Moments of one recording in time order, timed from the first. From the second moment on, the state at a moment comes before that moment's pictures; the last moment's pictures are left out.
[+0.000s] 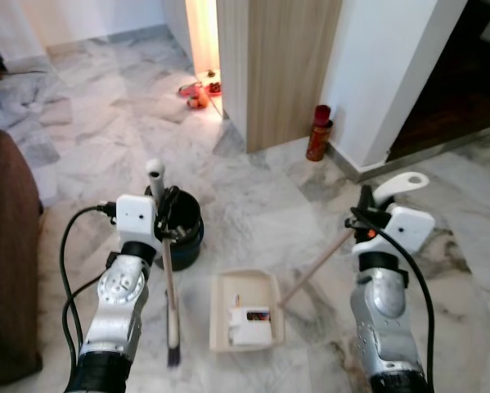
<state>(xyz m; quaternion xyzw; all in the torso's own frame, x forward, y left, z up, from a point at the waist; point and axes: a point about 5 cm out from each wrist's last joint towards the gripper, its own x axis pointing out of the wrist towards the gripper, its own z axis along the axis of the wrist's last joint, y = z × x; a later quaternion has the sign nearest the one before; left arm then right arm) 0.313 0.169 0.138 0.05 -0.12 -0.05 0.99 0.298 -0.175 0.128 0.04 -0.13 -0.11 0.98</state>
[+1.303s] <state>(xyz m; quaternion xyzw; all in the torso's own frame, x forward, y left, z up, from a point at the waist) 0.314 0.174 0.136 0.06 -0.11 -0.06 0.99 0.300 -0.169 0.129 0.04 -0.13 -0.10 0.99</state>
